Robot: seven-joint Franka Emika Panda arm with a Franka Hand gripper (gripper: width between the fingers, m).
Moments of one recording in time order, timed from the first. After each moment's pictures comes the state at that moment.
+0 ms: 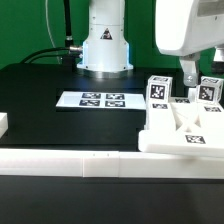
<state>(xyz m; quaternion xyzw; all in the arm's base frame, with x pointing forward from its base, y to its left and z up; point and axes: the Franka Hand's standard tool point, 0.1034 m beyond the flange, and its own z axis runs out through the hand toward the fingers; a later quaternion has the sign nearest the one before) 0.640 0.107 0.131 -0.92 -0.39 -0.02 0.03</state>
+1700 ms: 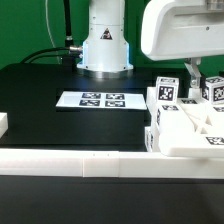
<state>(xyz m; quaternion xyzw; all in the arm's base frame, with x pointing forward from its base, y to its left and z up) 0.635 0.119 0.120 -1.00 -0.04 -0.01 0.03</state>
